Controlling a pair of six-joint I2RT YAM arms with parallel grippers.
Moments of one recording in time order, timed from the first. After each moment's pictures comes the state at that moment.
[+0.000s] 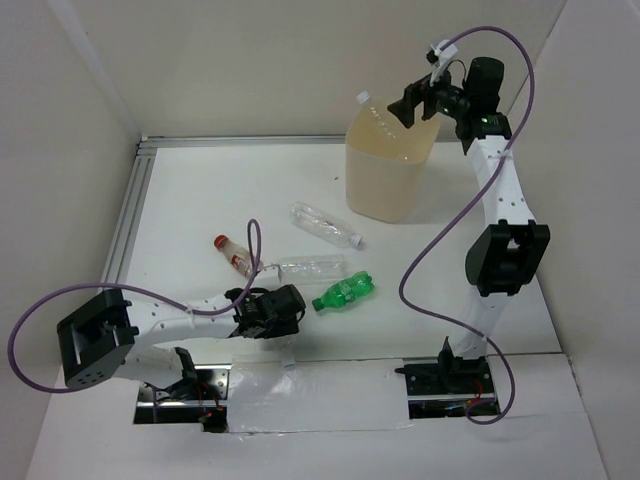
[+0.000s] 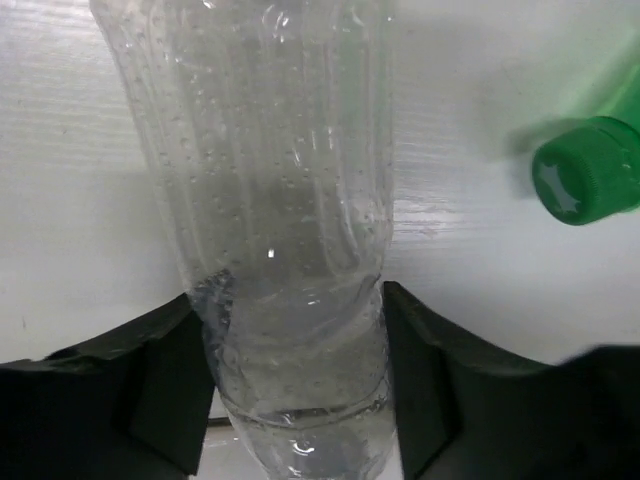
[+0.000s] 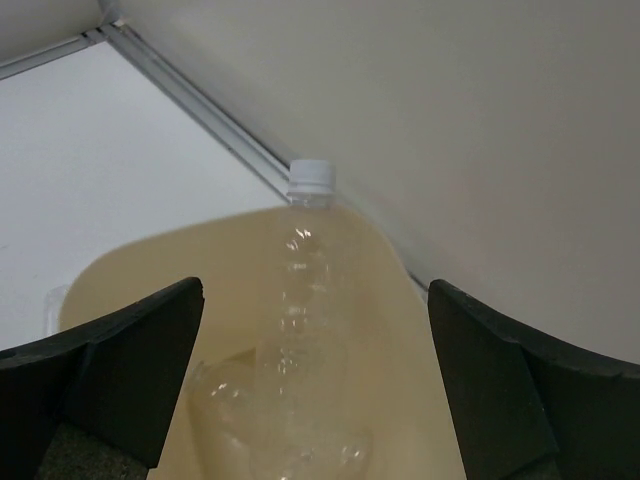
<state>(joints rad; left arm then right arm) -1.08 1.33 0.65 -0.53 -0.33 -1.21 0.00 1.93 2.04 -0.24 -0.73 -0.28</state>
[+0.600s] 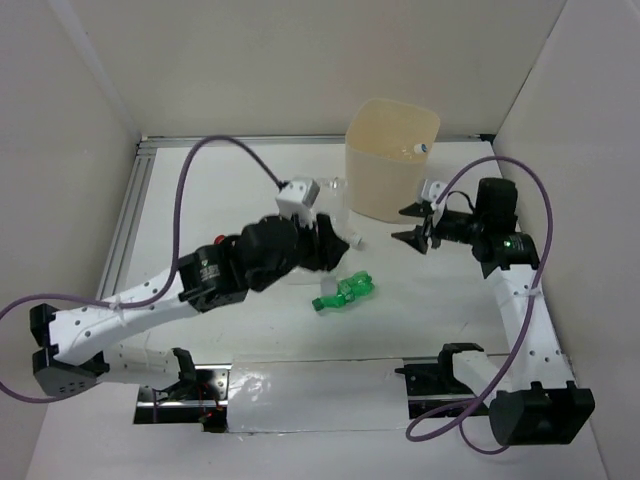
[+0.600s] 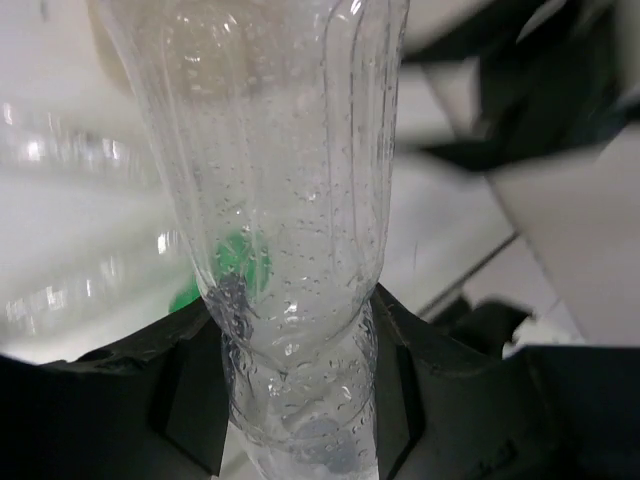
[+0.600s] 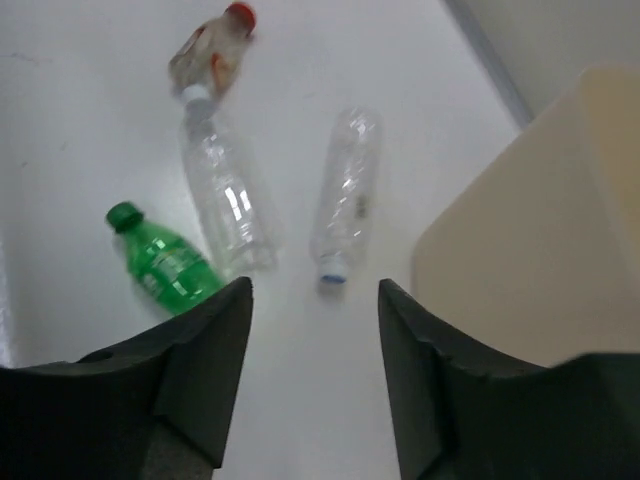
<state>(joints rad) -1.18 1.19 1.29 -0.53 -0.43 -0.70 -0.02 1.02 1.09 -0.57 -1.05 -0.76</state>
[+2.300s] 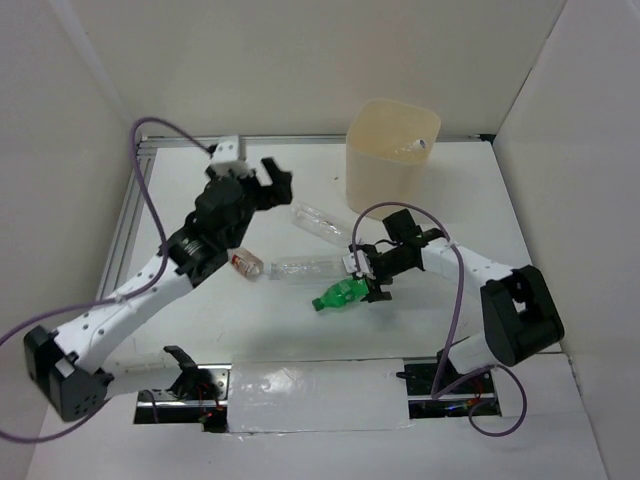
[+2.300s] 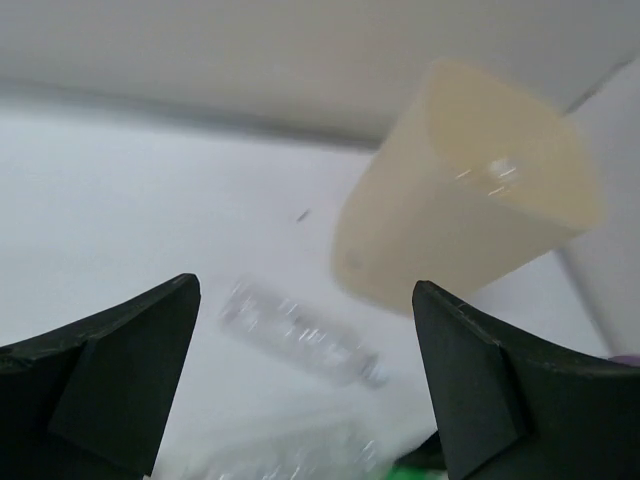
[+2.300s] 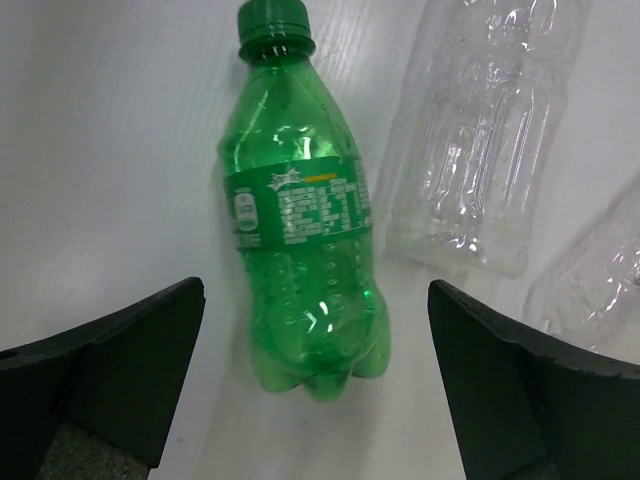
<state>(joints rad) -0.71 1.25 1.22 -0.02 -0.46 -0.38 0.38 1.41 0.79 -0.58 -0.83 -1.39</state>
